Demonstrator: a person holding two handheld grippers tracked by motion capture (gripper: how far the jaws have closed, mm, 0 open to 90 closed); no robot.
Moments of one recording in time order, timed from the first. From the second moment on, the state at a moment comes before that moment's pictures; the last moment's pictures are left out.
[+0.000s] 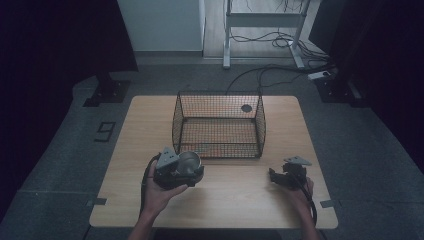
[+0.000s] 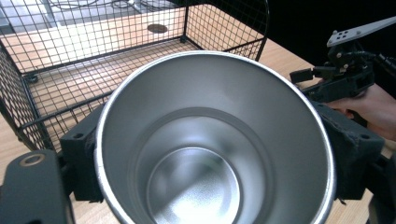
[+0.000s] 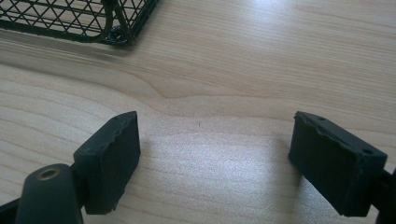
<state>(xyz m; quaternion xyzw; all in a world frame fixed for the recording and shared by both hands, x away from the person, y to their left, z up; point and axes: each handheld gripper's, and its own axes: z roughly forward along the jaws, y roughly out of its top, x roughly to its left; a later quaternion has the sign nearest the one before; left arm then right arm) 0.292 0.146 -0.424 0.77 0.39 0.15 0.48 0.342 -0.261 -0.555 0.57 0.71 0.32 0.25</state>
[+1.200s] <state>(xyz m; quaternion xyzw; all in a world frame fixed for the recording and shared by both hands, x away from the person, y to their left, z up) 0.328 0.144 -0.398 0.76 0.39 0.15 0.49 0.342 -0.261 -0.555 0.57 0.71 0.32 0.25</state>
